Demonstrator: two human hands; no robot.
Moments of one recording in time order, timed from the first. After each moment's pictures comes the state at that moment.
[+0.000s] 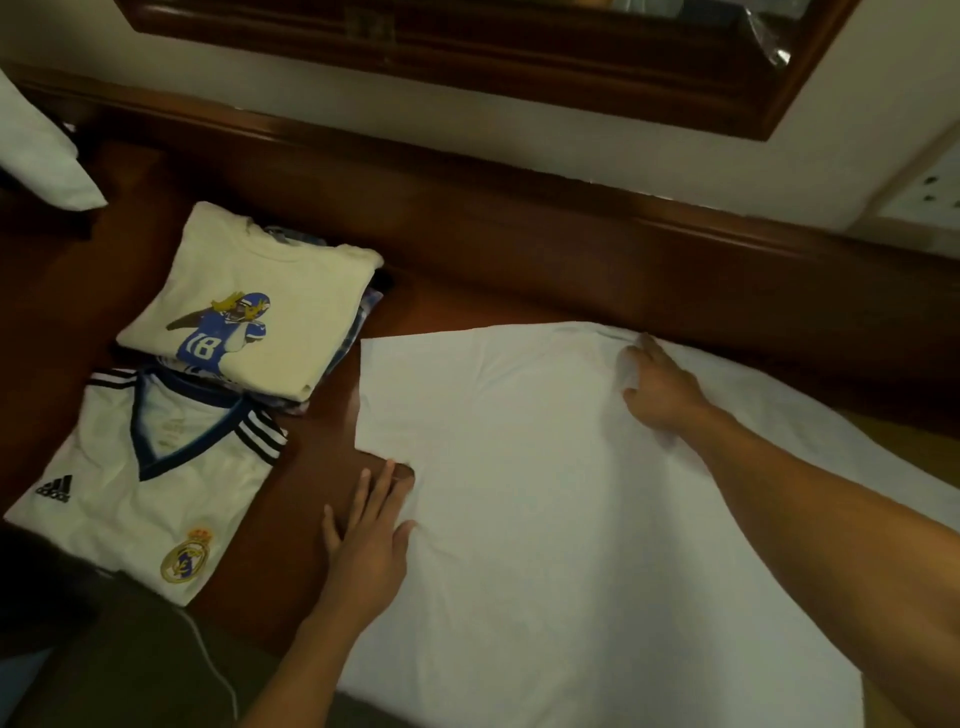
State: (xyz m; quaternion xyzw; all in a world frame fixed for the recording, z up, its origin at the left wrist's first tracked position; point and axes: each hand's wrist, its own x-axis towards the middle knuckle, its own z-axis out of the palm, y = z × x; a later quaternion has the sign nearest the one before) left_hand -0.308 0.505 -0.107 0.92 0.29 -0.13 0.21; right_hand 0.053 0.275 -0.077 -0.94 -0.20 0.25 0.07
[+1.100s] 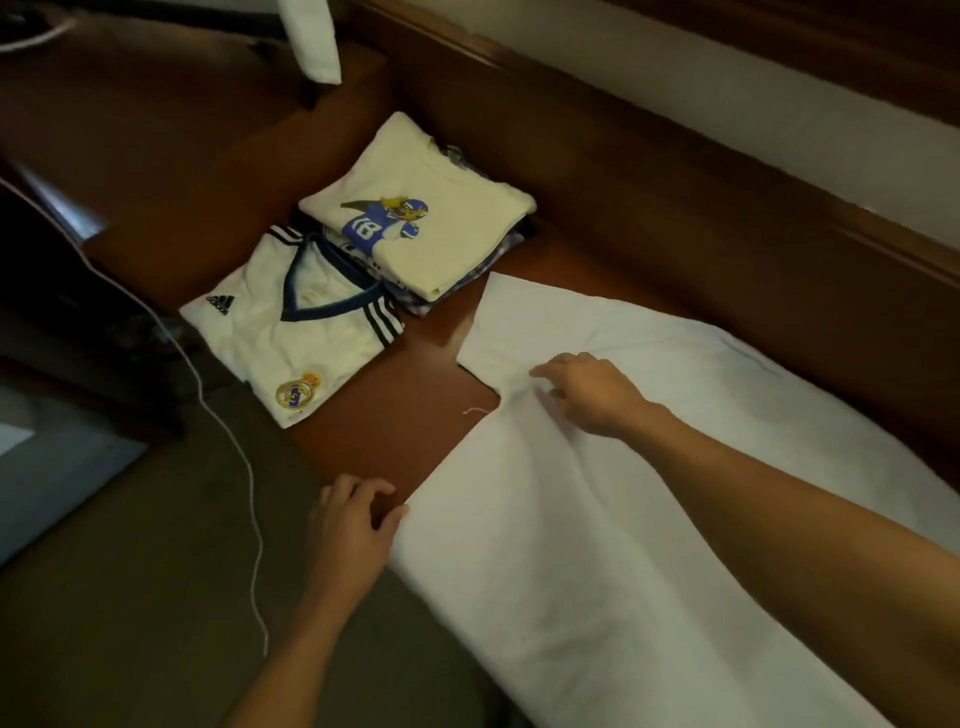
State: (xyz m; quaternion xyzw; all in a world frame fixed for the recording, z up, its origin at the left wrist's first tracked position) left_hand -0.431 0.456 -0.093 0.80 0.55 0.01 0.24; right_hand -0.085 0.414 -0.063 -0.79 -0.57 0.23 0.04
